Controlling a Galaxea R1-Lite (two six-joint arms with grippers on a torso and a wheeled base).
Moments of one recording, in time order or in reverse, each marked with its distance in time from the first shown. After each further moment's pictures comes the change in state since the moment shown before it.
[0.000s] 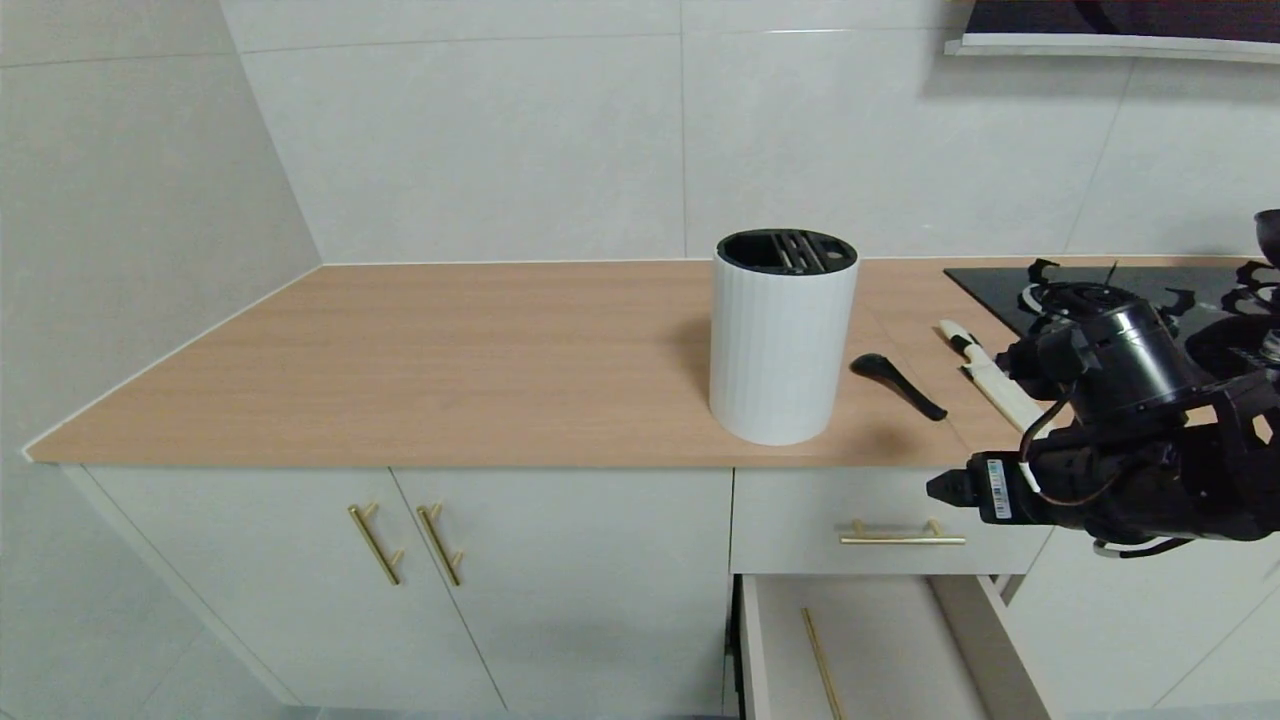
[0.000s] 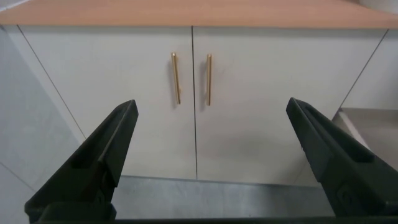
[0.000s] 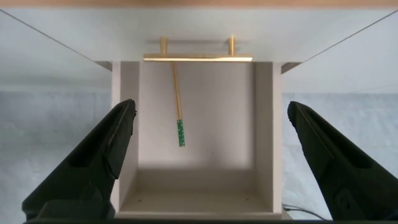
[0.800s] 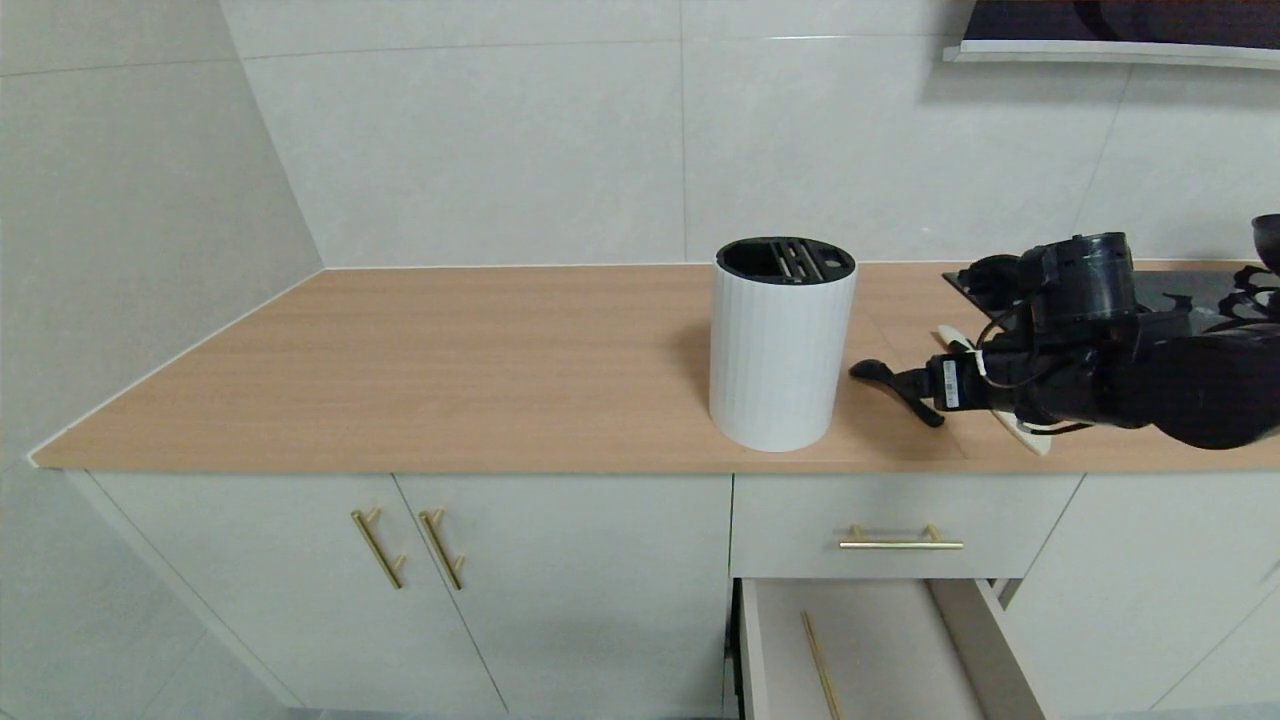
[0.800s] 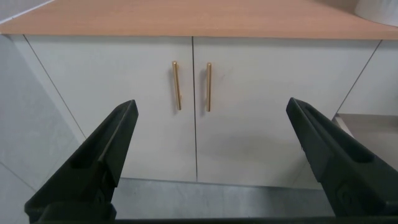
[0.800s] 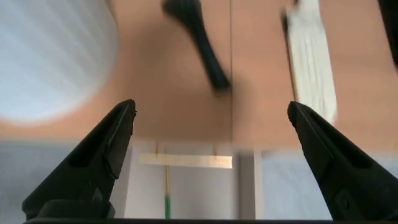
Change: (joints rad) left arm 0.000 0.000 0.000 0.000 0.000 0.000; right arm -0.162 0.233 -0.235 -0.328 0.164 -0.264
